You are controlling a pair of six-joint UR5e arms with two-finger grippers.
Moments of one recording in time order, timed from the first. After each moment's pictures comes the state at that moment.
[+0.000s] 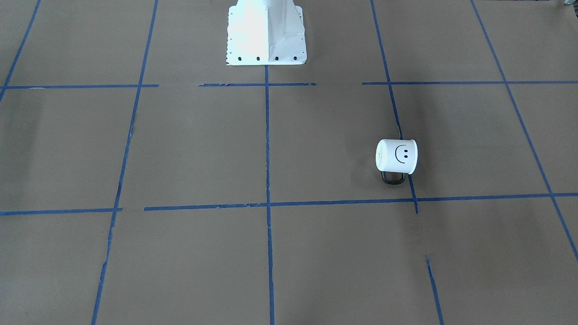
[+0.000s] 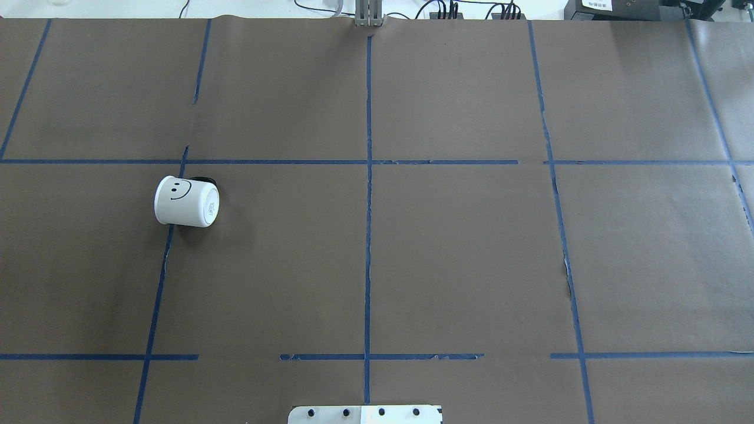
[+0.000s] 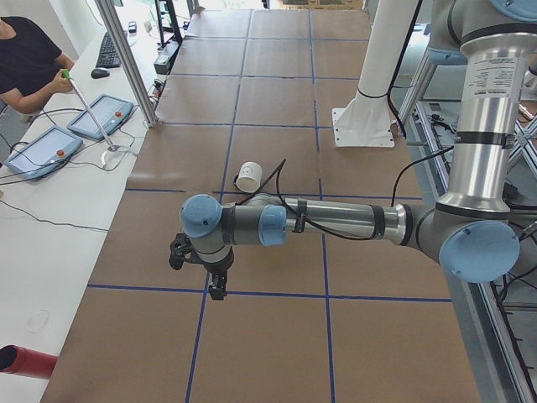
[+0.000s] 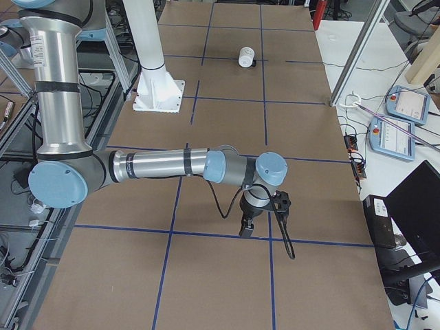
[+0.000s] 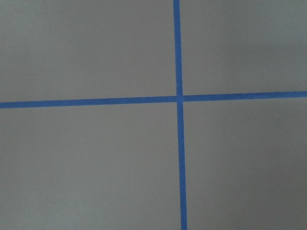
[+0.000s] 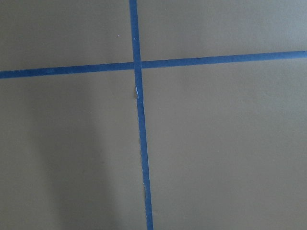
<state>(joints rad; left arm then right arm) -1.58 -1.62 -1.58 -1.48 -2.36 0.07 1.53 -1.53 1.64 -1.83 2.27 0.01</state>
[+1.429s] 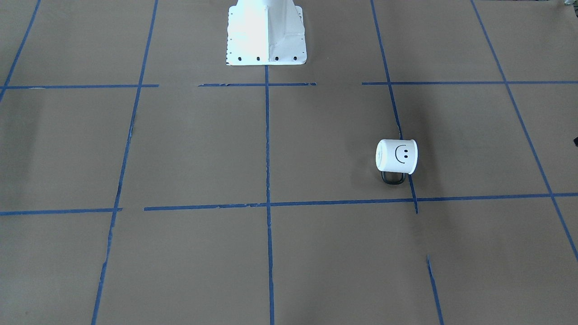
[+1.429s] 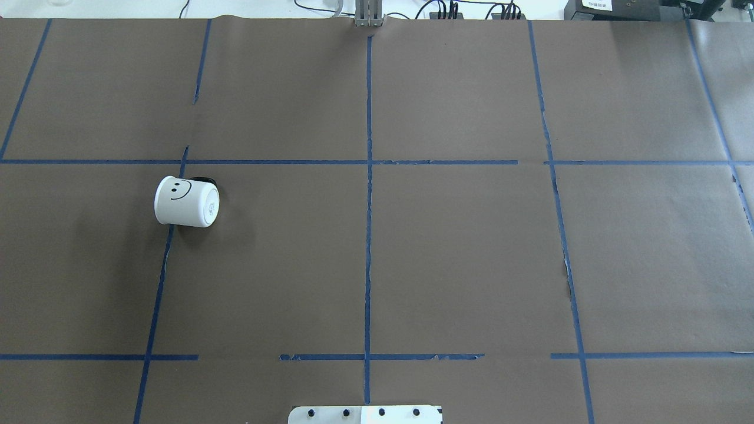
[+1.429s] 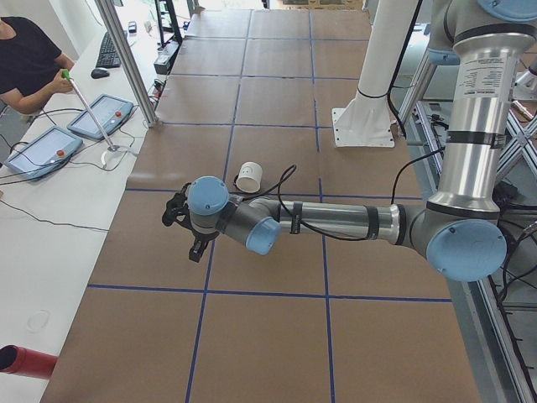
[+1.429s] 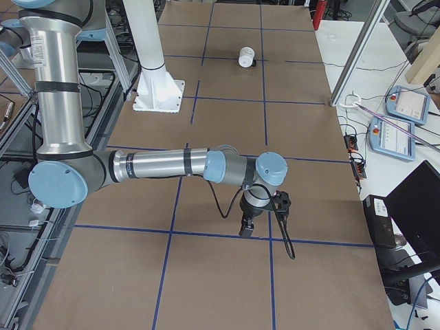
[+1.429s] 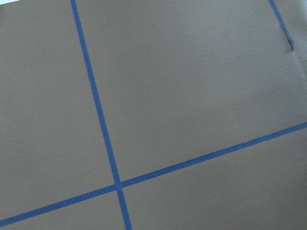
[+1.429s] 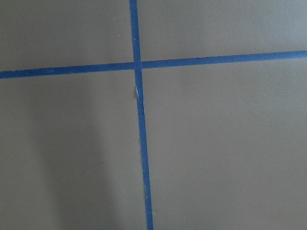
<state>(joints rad) -1.44 -1.64 -1.50 -2.18 -2.49 -0.29 1.53 -1.53 1.64 -1.83 2.27 0.01</state>
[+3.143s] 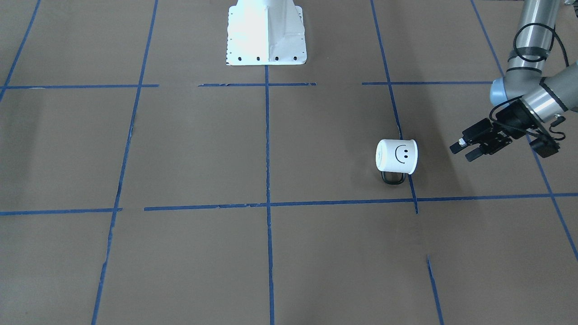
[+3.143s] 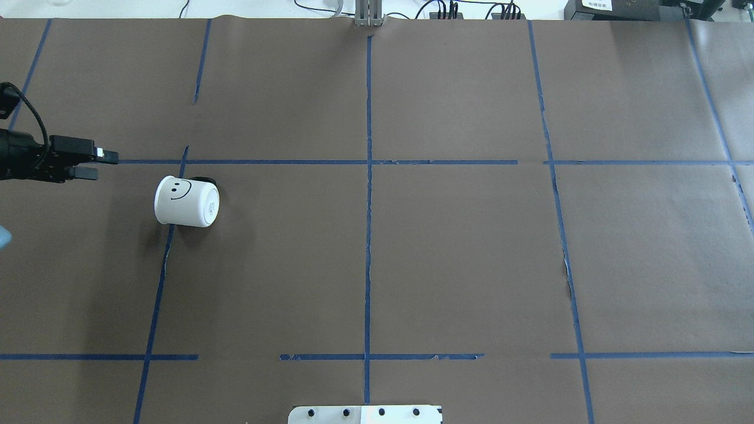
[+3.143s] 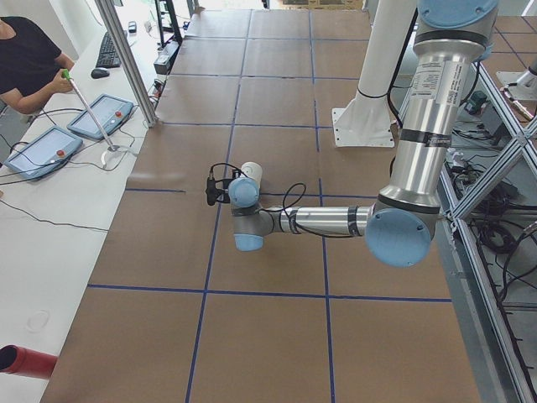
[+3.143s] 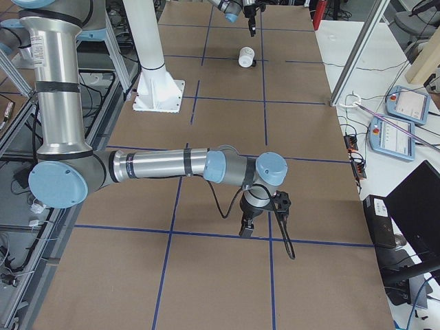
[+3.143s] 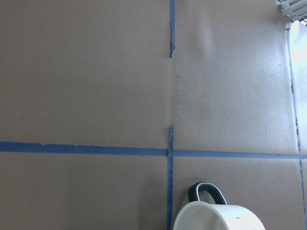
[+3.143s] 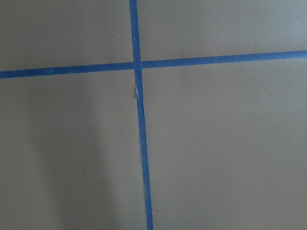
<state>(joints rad) -1.01 -1.72 -1.29 -3.16 -2.32 -1.50 1.53 -1.53 1.64 -1.83 2.27 0.01</state>
